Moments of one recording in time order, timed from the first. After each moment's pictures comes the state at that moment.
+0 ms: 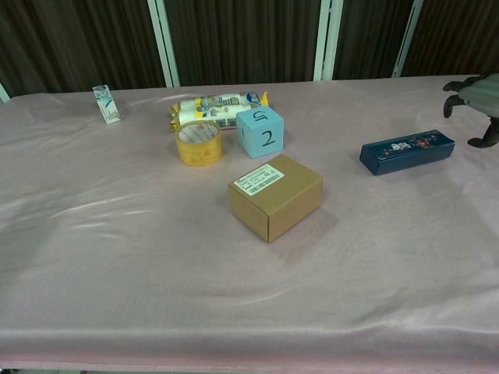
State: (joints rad) left arm -0.14 -1.17 0.01 -1.54 1.58 1.43 0.15; right arm 0.72 -1.58 0.15 -0.81 -1.03 0.78 -0.50
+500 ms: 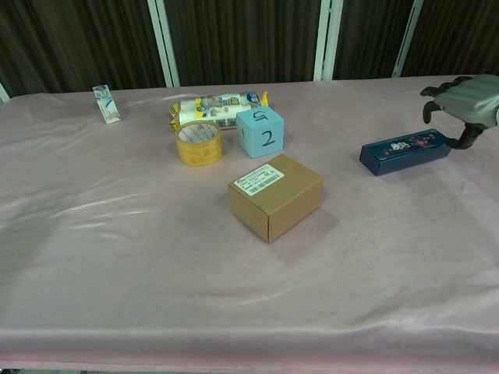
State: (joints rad) left arm -0.14 -1.18 0.01 -1.54 1.57 1.43 0.16; right arm 0.77 -1.68 0.15 -0.65 -1.11 0.74 -0.43
